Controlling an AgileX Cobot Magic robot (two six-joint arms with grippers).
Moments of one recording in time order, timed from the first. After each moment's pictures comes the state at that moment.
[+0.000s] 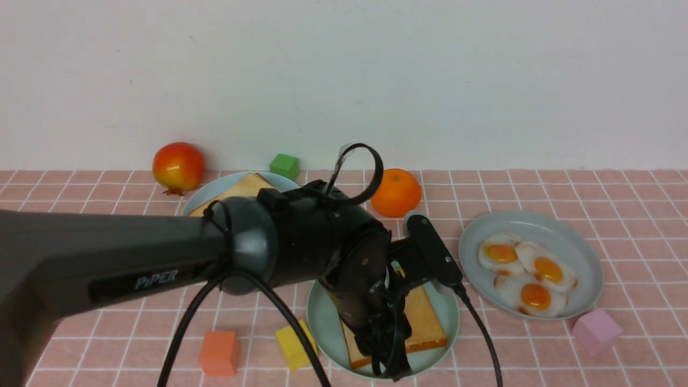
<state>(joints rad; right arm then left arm) 0.10 0.19 -0.73 0.21 1.16 0.10 -0.80 1.92 -1.33 0.05 0.57 0.28</state>
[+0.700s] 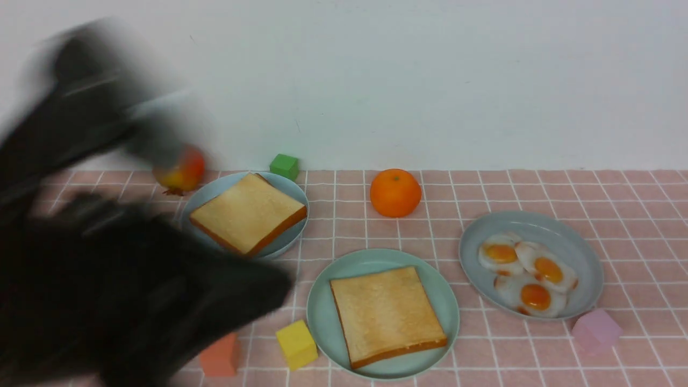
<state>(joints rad) 0.18 0.91 -0.90 0.25 1.21 0.00 -0.90 0.77 -0.89 -0.12 0.58 -0.04</state>
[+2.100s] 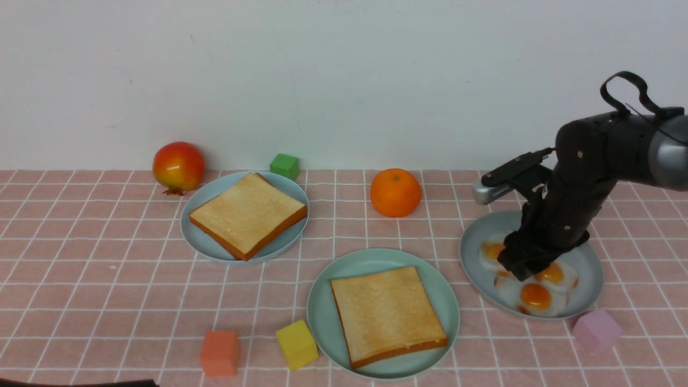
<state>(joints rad) 0.20 2.01 -1.40 -0.06 0.77 -0.36 -0.90 0.40 -0.56 -0.17 0.43 -0.17</state>
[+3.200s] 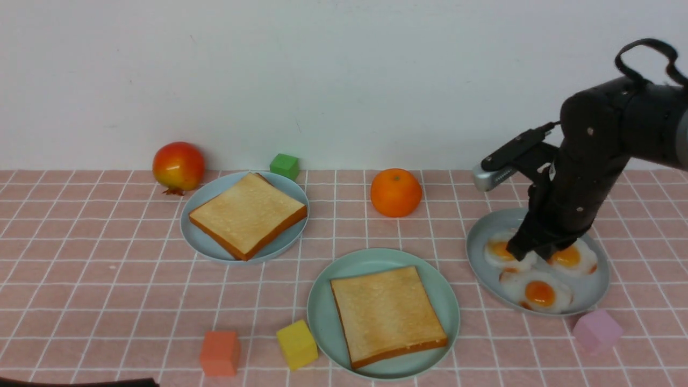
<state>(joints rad) 0.26 1.87 -1.40 -0.11 0.91 -0.33 -0.90 0.40 -0.56 -0.17 0.43 -0.17</state>
